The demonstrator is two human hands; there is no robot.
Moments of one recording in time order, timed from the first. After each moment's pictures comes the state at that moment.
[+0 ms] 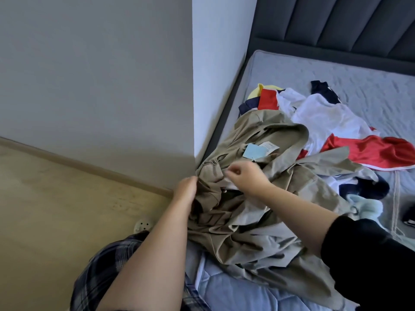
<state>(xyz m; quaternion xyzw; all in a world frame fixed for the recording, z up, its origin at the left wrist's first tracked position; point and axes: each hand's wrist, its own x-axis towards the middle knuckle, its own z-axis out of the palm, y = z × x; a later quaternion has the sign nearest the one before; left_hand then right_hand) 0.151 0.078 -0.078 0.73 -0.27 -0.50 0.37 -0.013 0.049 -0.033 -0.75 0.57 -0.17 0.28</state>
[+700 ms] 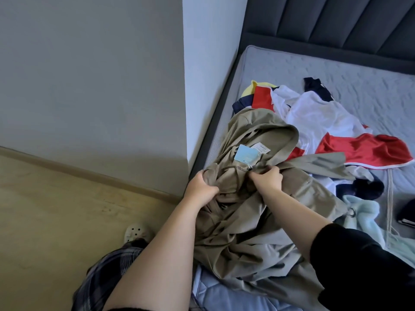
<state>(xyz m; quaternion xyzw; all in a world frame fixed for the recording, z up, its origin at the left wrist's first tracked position) 0.123 0.060 -0.073 0.70 -0.46 -0.48 0.25 -0.054 0.015 -0.083 -0.39 0.78 -0.33 0.35</state>
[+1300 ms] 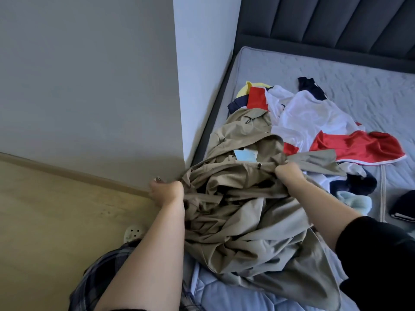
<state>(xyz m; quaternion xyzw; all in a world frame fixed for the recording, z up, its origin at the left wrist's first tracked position) 0.154 0.068 -0.076 0.82 -0.10 -0.36 0.44 -0.105 0.015 -0.037 -0.42 0.83 -0.19 0.31</state>
